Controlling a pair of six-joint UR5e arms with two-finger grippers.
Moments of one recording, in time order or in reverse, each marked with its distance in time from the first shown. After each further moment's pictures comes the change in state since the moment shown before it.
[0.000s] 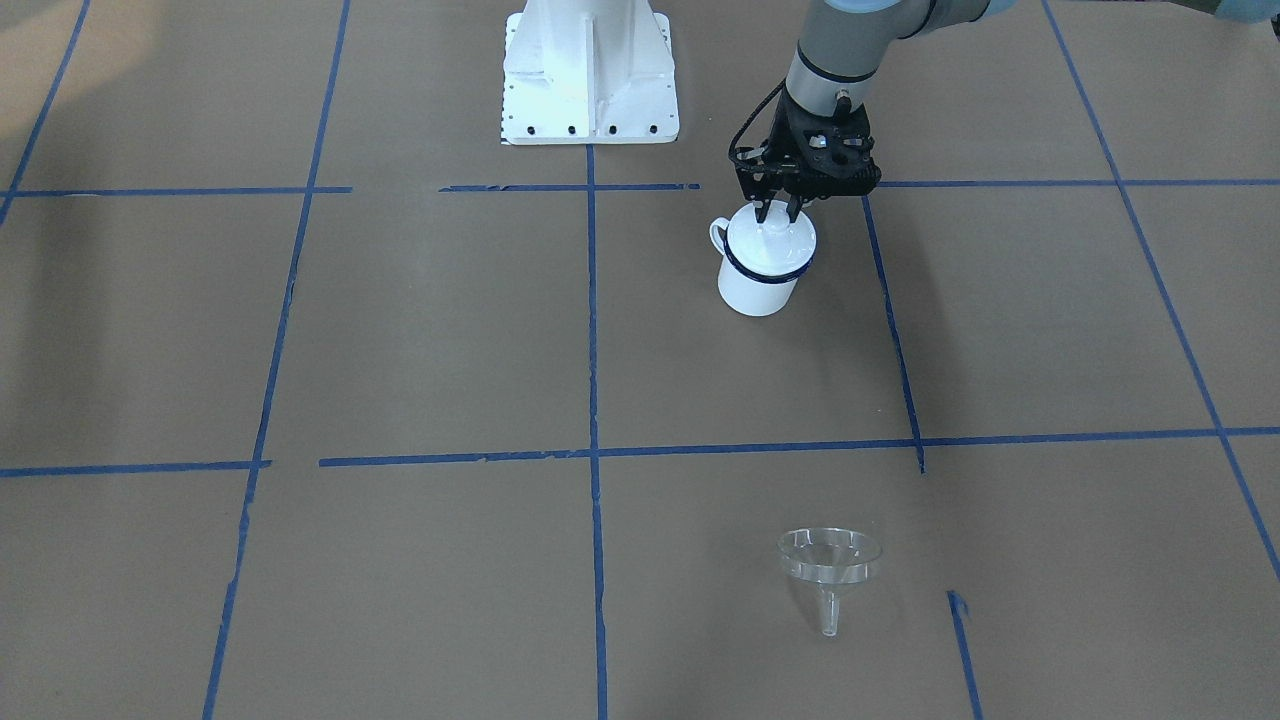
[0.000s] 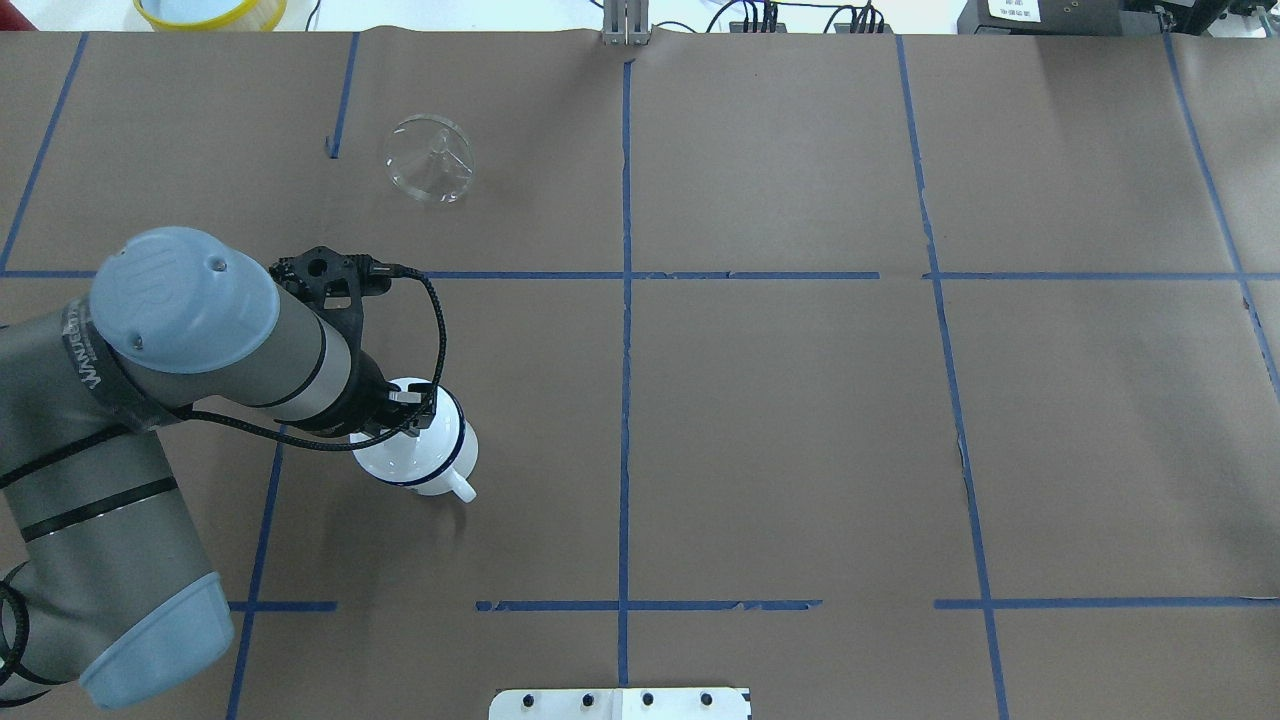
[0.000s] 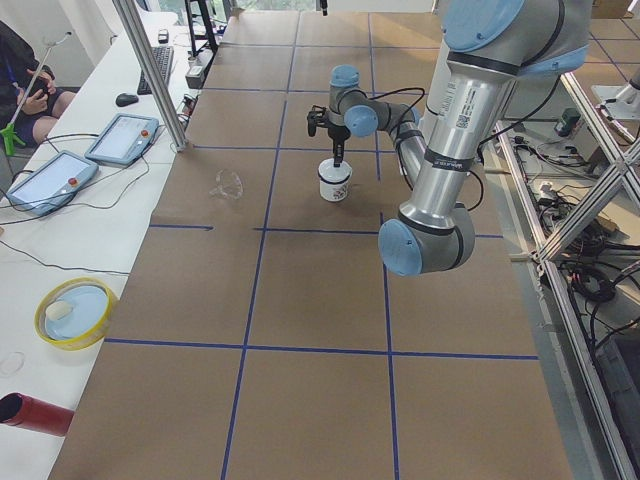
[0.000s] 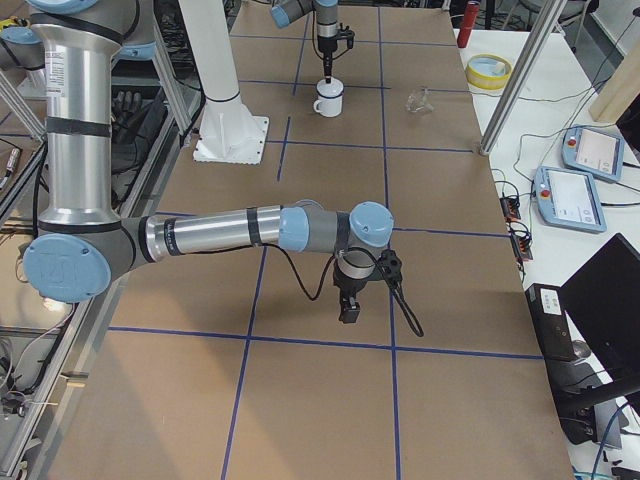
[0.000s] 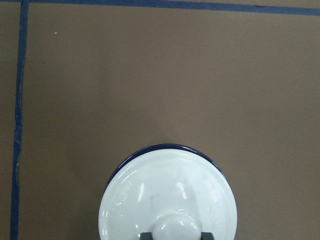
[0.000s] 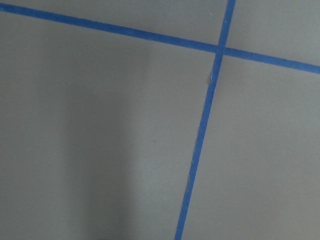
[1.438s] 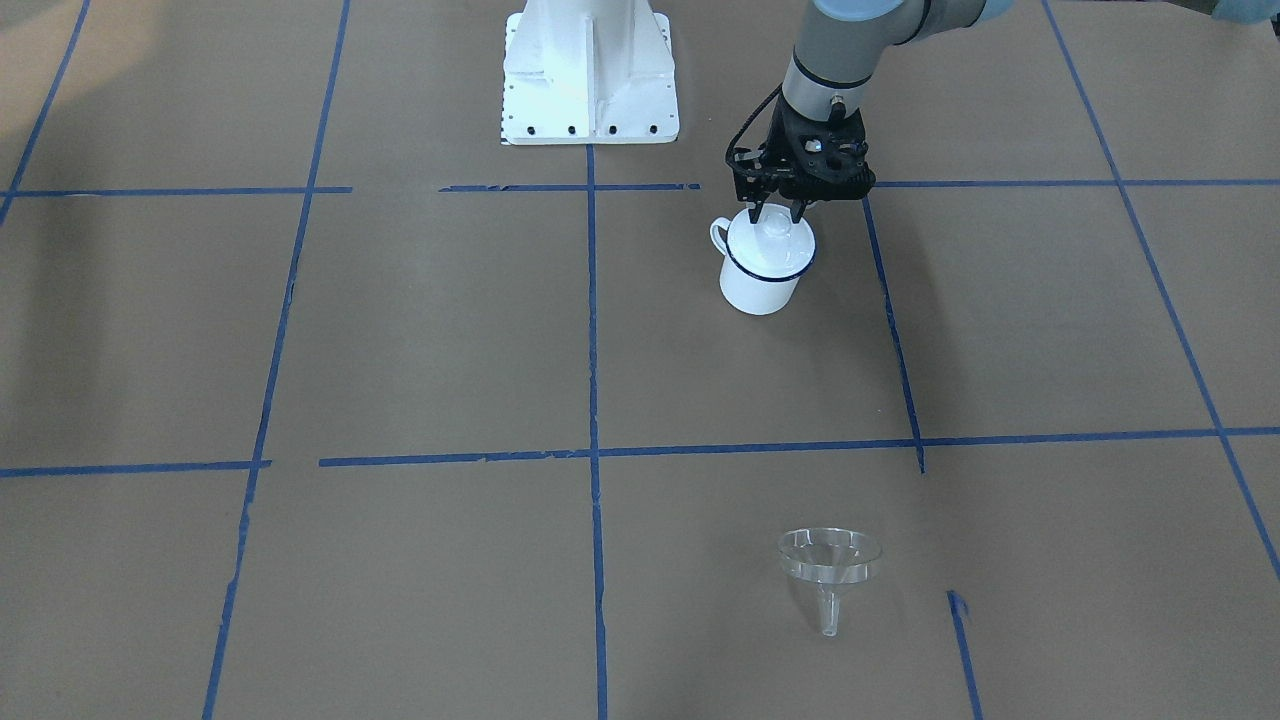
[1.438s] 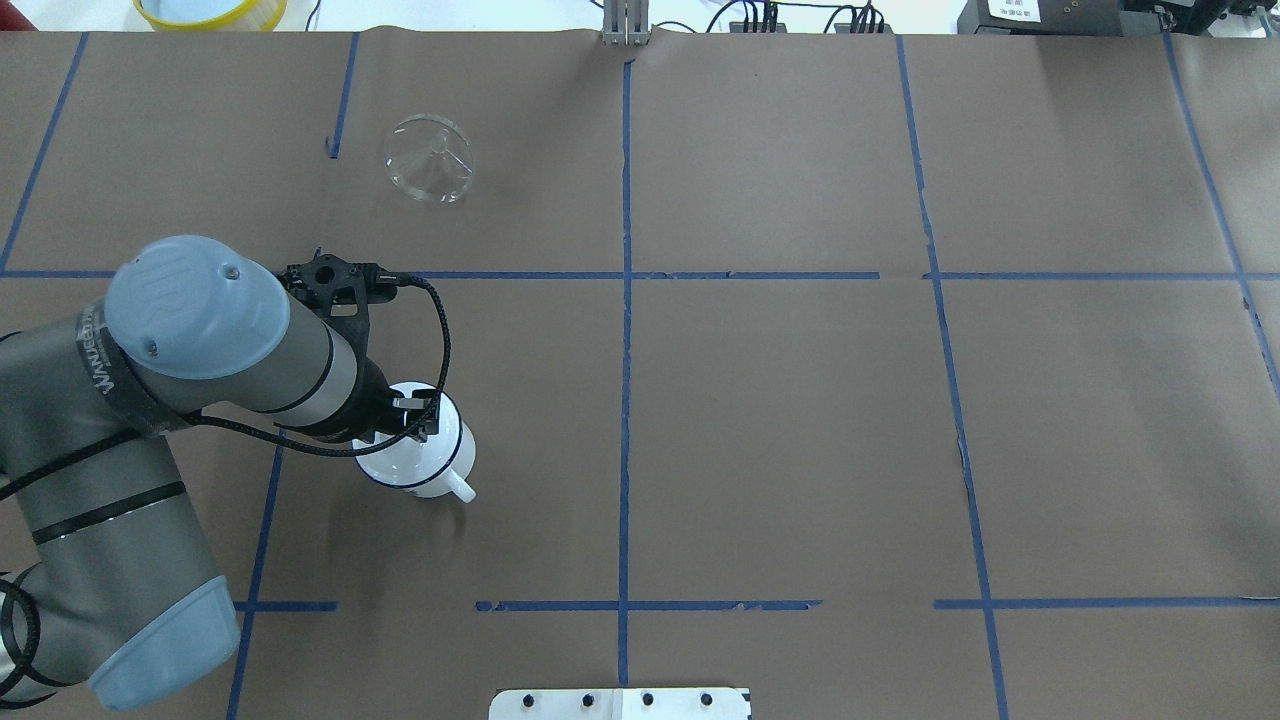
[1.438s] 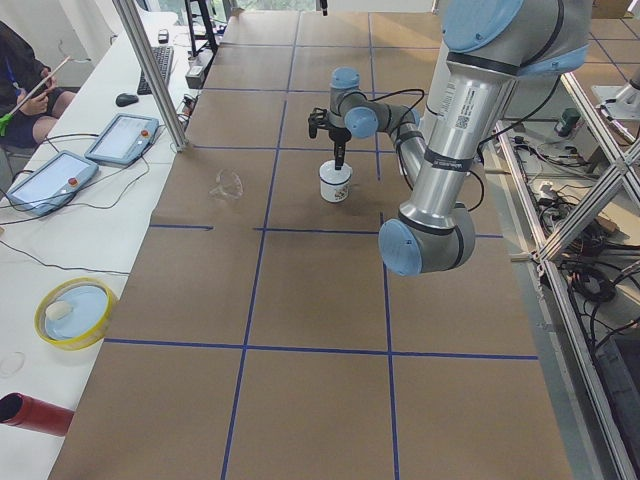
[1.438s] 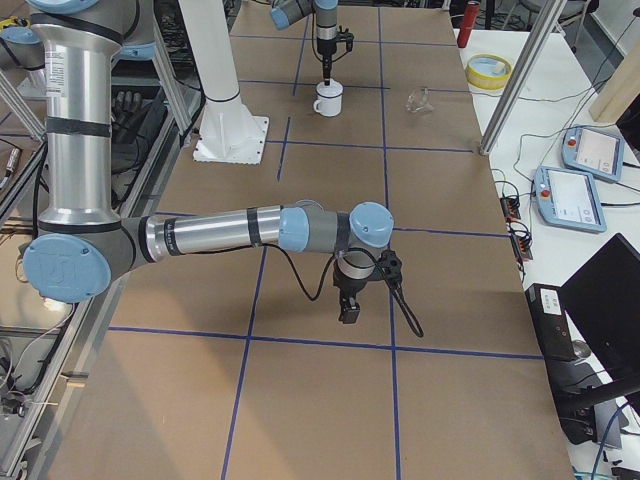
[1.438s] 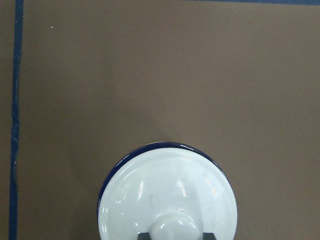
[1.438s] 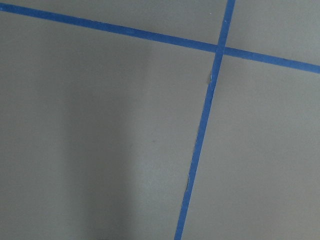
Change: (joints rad) left arm 0.009 0.000 0.013 -0.001 0.001 0.010; right arm 0.000 0.000 -0.001 0.000 0.000 0.000
